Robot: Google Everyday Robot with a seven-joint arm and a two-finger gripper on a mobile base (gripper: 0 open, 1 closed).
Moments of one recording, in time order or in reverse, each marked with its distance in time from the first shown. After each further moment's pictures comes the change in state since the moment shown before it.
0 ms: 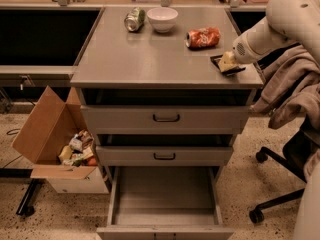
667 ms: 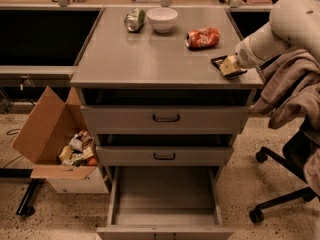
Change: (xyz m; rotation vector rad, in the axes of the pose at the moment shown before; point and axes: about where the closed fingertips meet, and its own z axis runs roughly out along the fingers) arm 0.011 0.004 -0.002 -0.003 -0.019 -0.069
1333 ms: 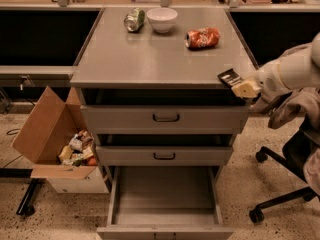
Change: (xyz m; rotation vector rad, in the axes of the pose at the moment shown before) arm 0.073 0.032 -0.042 -0.100 -0.109 -0.192
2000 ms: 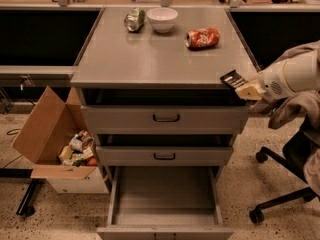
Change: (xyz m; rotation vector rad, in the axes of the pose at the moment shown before) arm 0.011 -0.003 -0.009 0.009 -0.006 -0.060
